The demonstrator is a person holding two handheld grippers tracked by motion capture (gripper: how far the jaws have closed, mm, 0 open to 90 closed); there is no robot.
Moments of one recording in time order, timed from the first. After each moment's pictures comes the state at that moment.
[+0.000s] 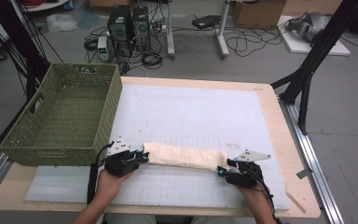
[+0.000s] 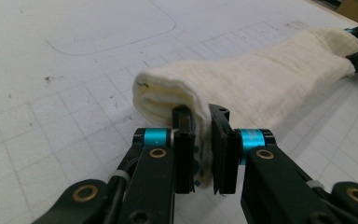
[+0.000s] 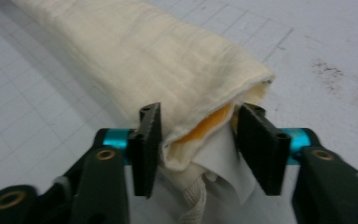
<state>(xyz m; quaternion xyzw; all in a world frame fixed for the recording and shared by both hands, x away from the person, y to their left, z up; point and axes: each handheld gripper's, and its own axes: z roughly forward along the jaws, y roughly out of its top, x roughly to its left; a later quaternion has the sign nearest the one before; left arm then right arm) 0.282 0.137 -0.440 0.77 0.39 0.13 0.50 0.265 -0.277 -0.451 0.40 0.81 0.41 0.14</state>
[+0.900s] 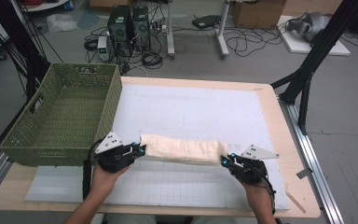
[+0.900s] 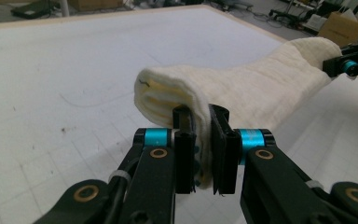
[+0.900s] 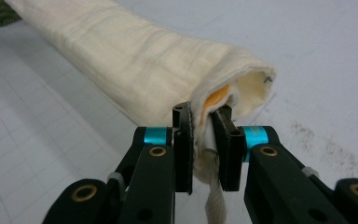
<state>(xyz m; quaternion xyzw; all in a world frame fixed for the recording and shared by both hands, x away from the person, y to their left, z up) 0.281 0.151 -0.409 0.74 0.35 0.15 0.56 0.260 -0.277 -0.420 0.38 0.78 0.46 0.18</state>
